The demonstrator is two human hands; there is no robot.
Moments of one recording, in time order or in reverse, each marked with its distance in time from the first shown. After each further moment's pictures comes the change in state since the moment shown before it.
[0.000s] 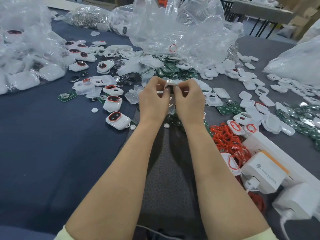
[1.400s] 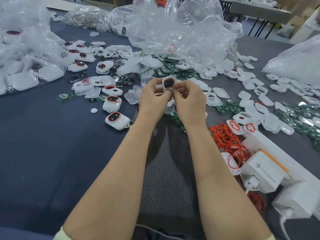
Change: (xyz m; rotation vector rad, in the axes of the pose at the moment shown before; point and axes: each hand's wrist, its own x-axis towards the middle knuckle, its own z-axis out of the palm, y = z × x) left_hand 0.001 0.001 -0.001 -0.316 -0.109 -0.203; right_hand -0.002 0.001 -0.005 0.019 -0.050 0.011
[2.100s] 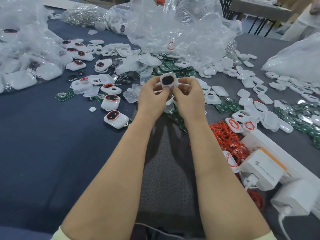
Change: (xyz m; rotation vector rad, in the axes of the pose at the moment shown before) left_hand 0.002 -0.001 0.000 0.002 -0.016 0.042; right_hand 0.004 0.005 0.001 0.294 -0.038 0.142
